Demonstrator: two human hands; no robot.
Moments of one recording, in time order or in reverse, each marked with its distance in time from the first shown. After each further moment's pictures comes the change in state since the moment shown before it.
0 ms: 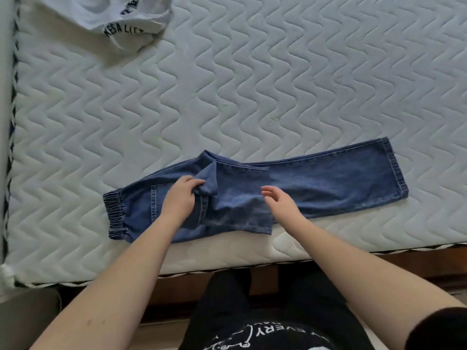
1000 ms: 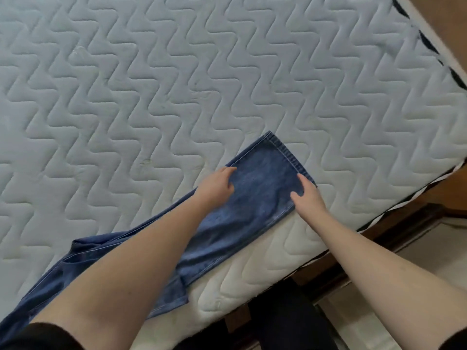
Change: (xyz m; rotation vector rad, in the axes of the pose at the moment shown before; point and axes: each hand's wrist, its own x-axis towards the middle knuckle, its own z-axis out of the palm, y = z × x) left_hand 0.173 0.347 0.259 0.326 -0.524 0.441; right_hand 0.070 0.173 -0.325 0.005 0.477 0.236
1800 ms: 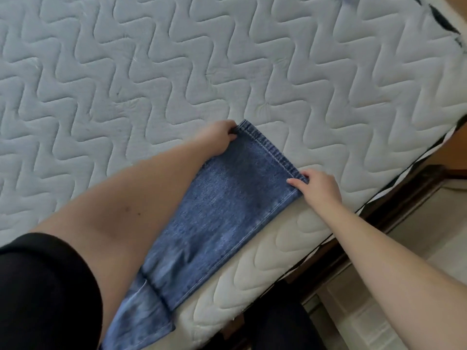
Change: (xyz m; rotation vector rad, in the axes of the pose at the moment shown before) left_hand 0.204 0.119 -0.001 0.128 -0.093 0.083; right_hand 0.078 0.081 -0.085 -0.125 0.105 -0.007
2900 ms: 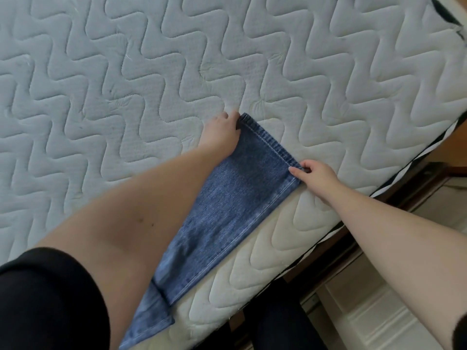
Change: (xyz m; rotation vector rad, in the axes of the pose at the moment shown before) left_hand -0.011 0.032 0.017 0.161 0.192 -0.020; right_hand 0.033 0.022 -0.003 0.306 -0.147 0.085
